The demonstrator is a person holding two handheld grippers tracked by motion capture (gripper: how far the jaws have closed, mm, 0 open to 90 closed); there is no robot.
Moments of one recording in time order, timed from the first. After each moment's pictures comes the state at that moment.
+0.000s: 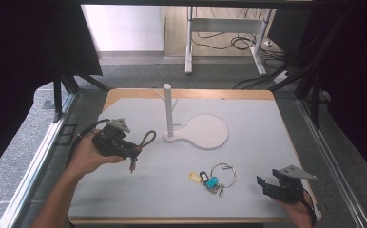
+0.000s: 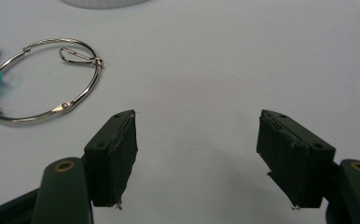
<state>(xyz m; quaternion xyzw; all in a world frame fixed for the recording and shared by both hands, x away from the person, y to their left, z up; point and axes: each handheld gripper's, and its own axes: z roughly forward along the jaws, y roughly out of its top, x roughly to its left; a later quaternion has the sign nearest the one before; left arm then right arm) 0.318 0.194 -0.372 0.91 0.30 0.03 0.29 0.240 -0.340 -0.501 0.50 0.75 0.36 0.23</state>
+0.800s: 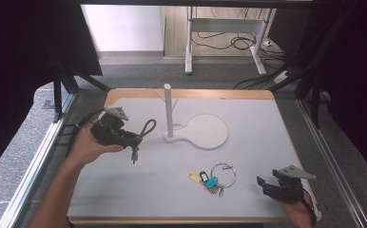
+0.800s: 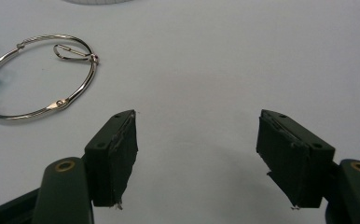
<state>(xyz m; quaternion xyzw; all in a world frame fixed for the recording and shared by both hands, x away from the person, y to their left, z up) 0.334 0.196 -0.351 0.90 0.31 0.03 0.31 0.241 -0.340 -0.503 0.51 0.75 0.36 0.23</state>
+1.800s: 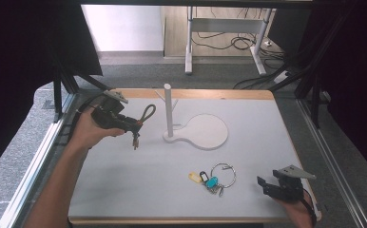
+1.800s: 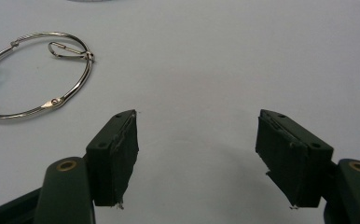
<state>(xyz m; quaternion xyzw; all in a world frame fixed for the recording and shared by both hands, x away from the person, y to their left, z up) 0.367 0.198 -0.332 0.89 0.33 0.04 0.33 0.242 -0.341 -0.504 0.51 0.75 0.35 0.23</state>
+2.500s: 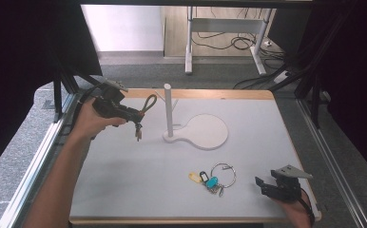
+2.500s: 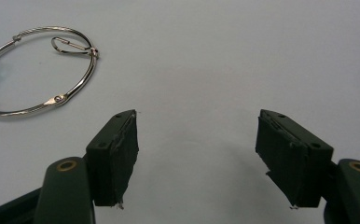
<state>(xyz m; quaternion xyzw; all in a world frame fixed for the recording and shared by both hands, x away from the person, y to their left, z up) 0.388 0.198 -0.318 0.88 0.33 0.03 0.34 0.244 -0.336 -0.506 0.50 0.76 0.35 0.22</state>
